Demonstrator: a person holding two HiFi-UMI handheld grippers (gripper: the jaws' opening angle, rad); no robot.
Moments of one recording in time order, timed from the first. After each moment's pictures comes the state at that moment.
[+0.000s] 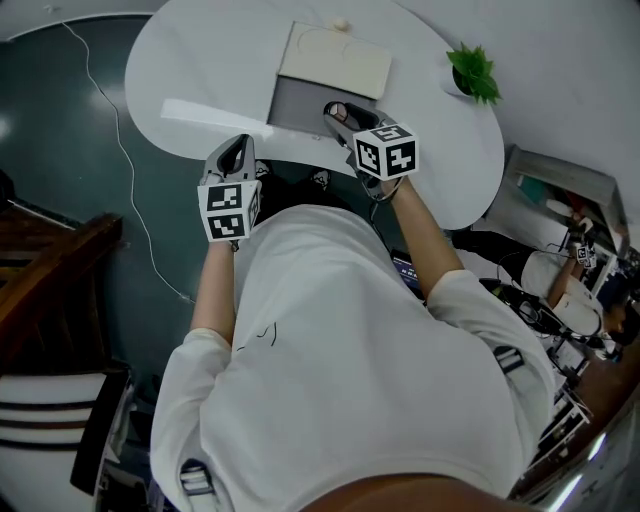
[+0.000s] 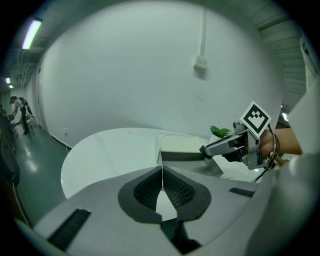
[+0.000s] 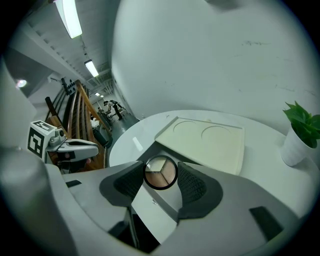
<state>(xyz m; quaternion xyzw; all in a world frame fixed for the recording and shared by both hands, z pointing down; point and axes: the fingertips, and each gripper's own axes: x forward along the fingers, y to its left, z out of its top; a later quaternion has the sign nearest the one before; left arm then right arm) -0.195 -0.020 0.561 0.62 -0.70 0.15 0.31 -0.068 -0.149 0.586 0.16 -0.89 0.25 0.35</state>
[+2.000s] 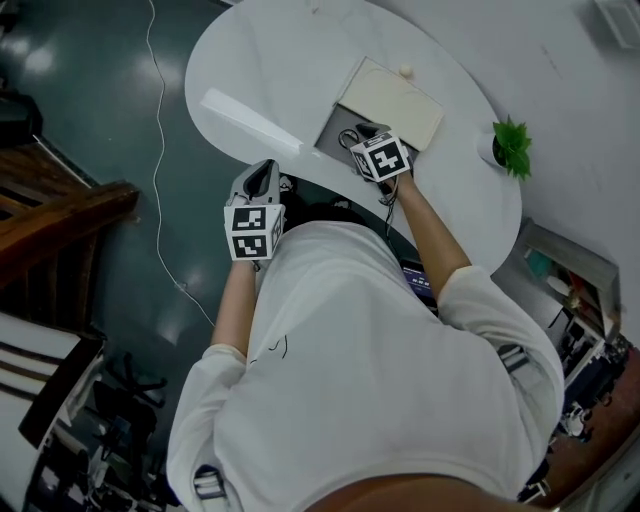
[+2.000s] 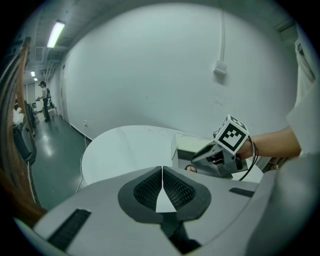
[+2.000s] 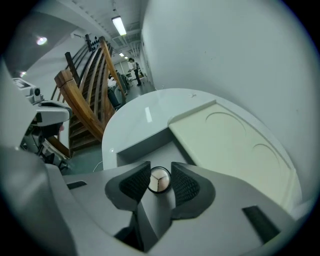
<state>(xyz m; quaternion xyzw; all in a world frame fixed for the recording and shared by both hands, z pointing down) -0.224 0.024 0.563 0.54 -0.76 0.12 0.34 -0.147 -0.144 0.659 0.04 -0.86 0.10 0.50</state>
